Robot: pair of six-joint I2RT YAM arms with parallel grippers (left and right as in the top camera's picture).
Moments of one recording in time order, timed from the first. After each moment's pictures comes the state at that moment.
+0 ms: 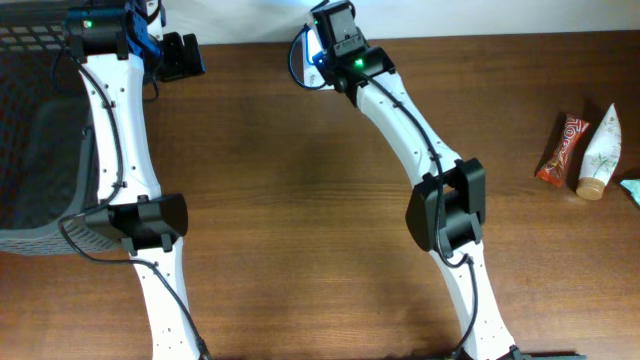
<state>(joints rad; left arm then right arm) 0.05 2.50 3.00 -1.62 0.05 -0.15 0.42 2.52 2.44 -0.66 0.31 -0.25</state>
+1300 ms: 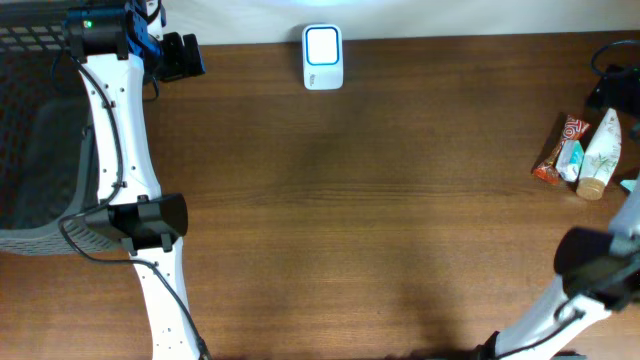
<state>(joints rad) 0.05 2.50 3.00 -1.61 0.05 -0.15 -0.43 2.05 2.45 -1.63 0.22 0.18</state>
